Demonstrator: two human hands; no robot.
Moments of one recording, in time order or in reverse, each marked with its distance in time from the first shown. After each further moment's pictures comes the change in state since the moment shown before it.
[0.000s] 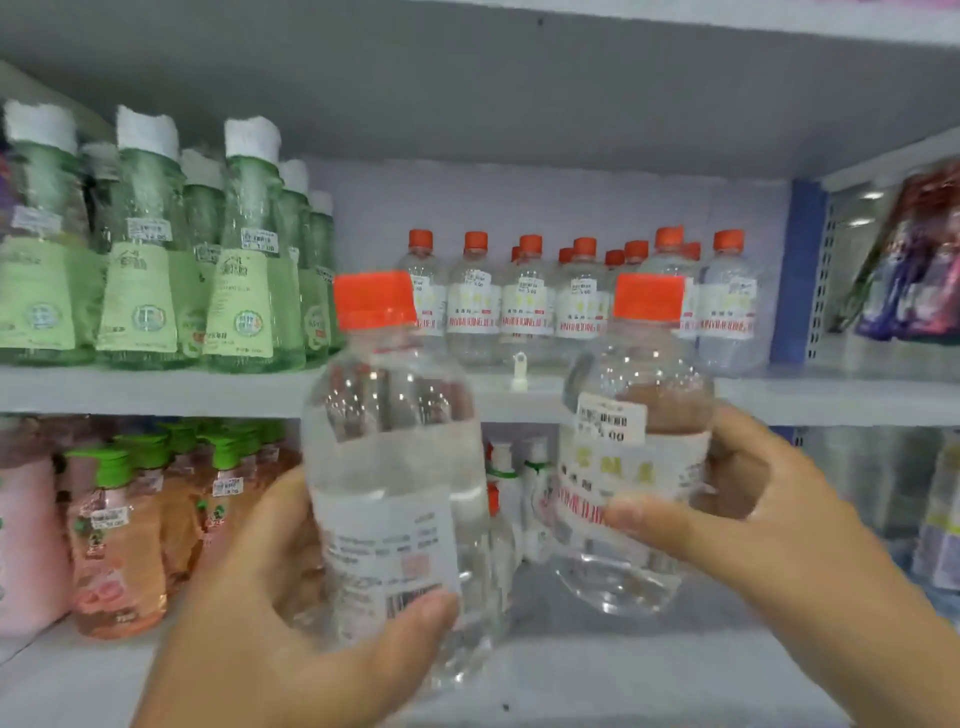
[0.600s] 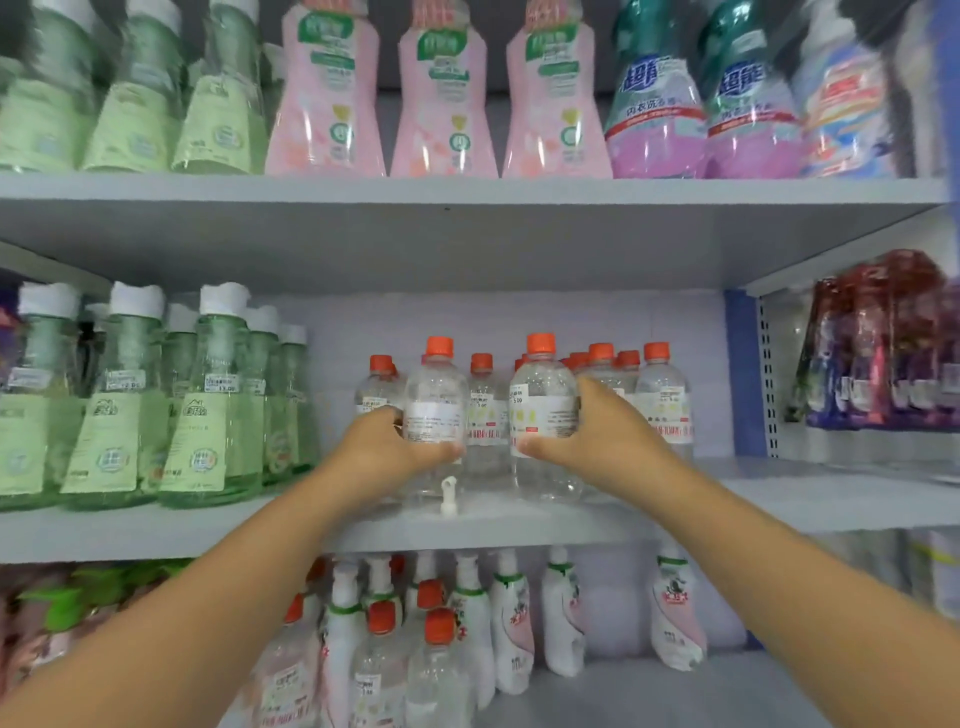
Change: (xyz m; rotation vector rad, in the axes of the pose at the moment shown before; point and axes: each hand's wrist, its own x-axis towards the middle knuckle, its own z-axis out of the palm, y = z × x) left_hand 0.226 -0.010 0.092 0.440 -0.262 -0.222; right_hand 0.179 0.019 -0.055 -0.682 0.114 -0.029
